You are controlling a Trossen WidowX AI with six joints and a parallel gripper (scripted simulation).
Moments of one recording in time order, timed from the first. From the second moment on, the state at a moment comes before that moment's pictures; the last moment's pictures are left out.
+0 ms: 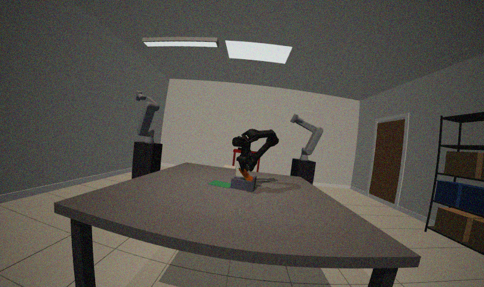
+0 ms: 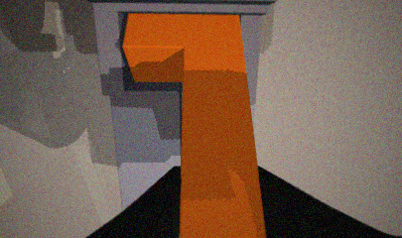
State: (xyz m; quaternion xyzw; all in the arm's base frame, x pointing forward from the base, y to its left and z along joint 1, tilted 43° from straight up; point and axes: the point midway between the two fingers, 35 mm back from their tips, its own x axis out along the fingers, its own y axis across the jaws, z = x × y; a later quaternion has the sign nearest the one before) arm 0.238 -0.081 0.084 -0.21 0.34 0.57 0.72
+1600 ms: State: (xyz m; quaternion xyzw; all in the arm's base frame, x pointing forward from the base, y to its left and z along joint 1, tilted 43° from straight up) arm 0.208 -0.158 0.061 -0.21 0.34 0.57 0.72
